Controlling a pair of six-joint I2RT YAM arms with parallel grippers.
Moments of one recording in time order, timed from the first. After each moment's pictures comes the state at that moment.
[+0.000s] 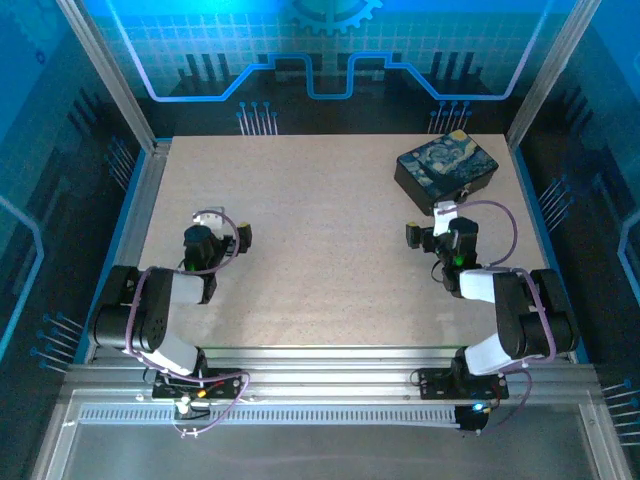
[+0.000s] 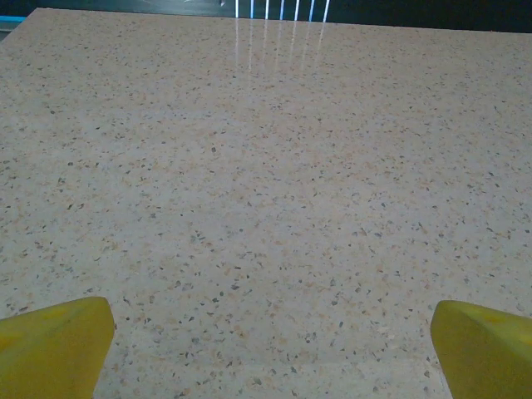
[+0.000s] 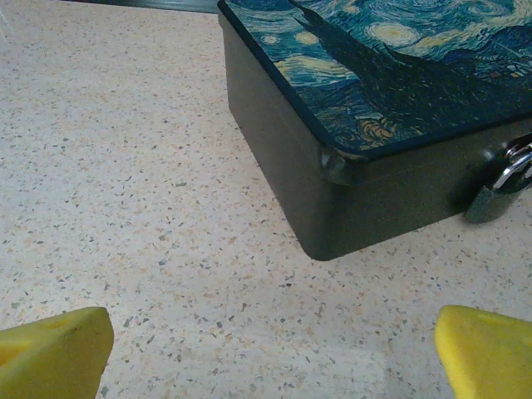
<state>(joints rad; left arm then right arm) -0.01 1.54 0.37 0.79 0.00 -0.09 0.05 1.50 0.44 0.63 -0.03 -0.06</state>
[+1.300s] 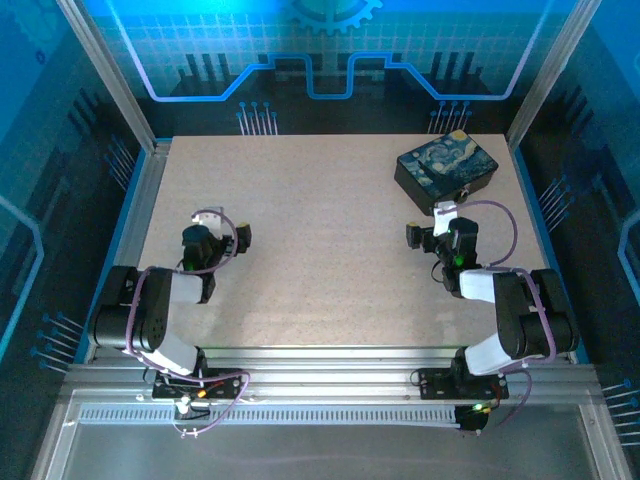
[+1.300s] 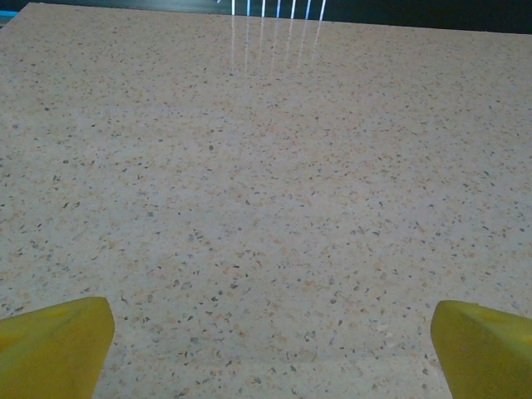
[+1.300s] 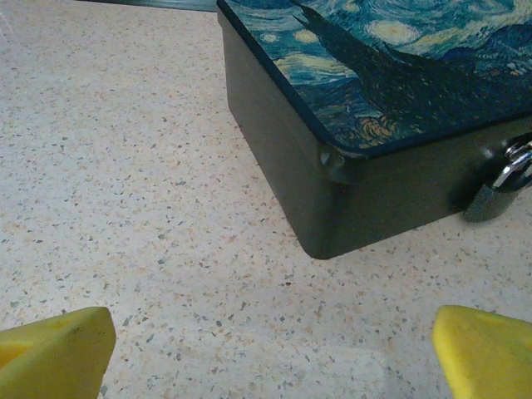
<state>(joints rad) 0.01 1.54 0.38 0.76 0.04 -0.09 0.05 1.50 0.44 0.61 -0.03 -0.06</state>
